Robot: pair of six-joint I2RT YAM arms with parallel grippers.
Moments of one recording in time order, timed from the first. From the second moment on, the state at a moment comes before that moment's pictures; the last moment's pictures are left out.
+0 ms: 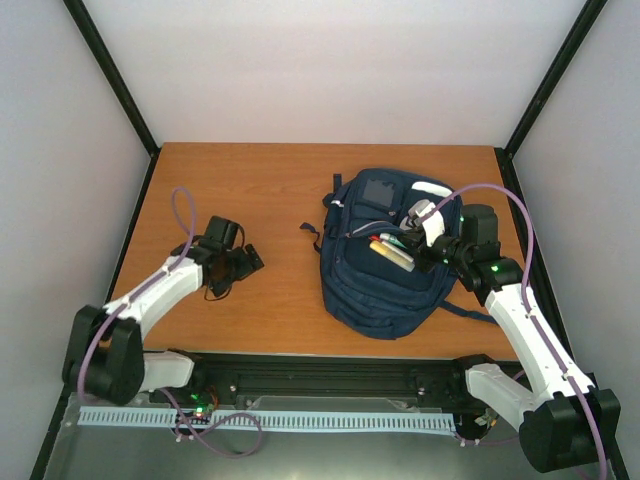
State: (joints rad) left arm -0.34 1.24 0.75 -0.61 0.04 -0.89; right arm 0.17 0.97 0.79 -0.41 -0.58 -0.34
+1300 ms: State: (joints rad) left arm -0.13 1.80 1.11 -0.66 -0.20 -0.74; right arm 0.16 0.97 0.79 -0.41 -0.58 -0.35
